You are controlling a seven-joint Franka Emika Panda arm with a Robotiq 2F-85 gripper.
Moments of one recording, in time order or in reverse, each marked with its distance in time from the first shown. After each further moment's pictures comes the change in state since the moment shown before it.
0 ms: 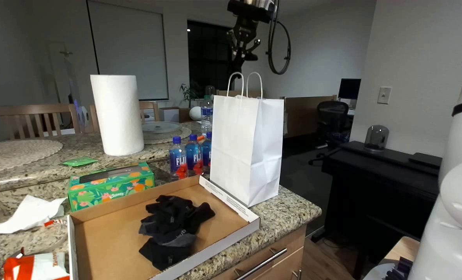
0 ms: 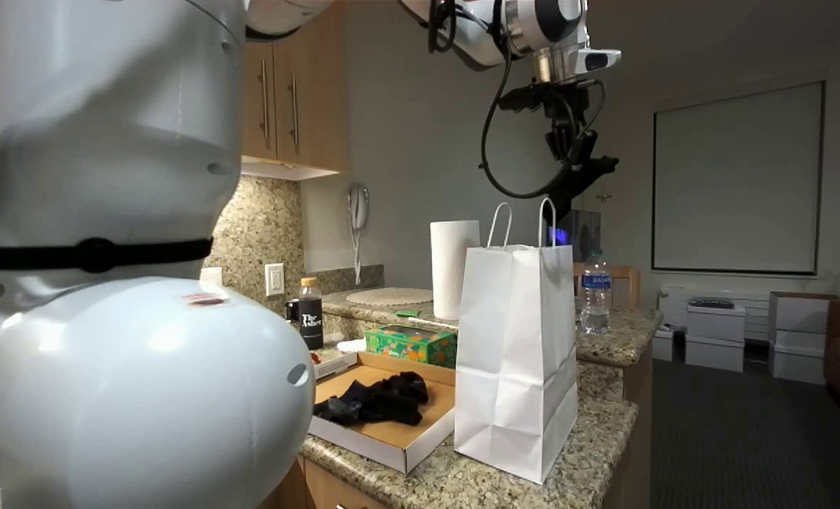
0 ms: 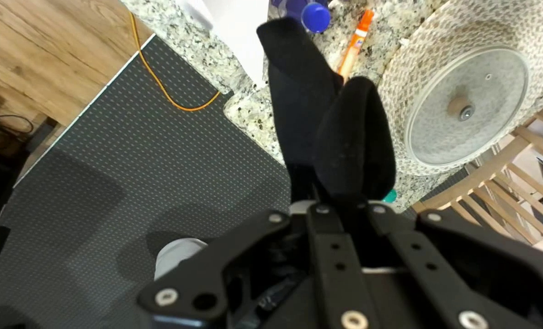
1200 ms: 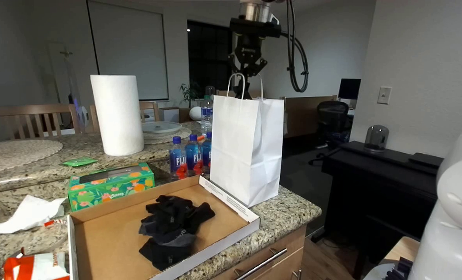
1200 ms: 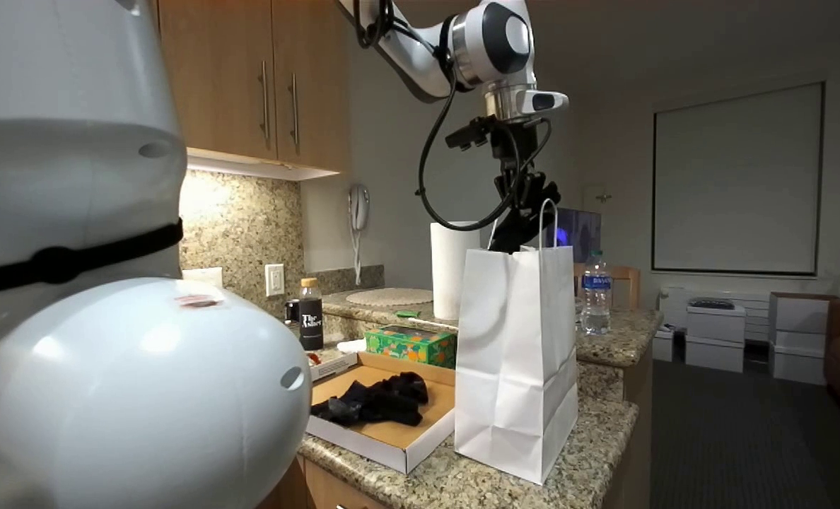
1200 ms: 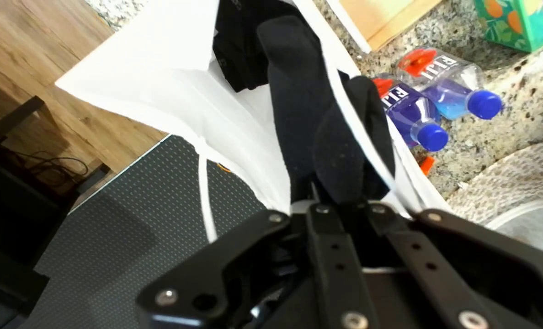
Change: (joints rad) arm -0.029 -0.253 0.143 -0.436 -0.086 -0.001 0.033
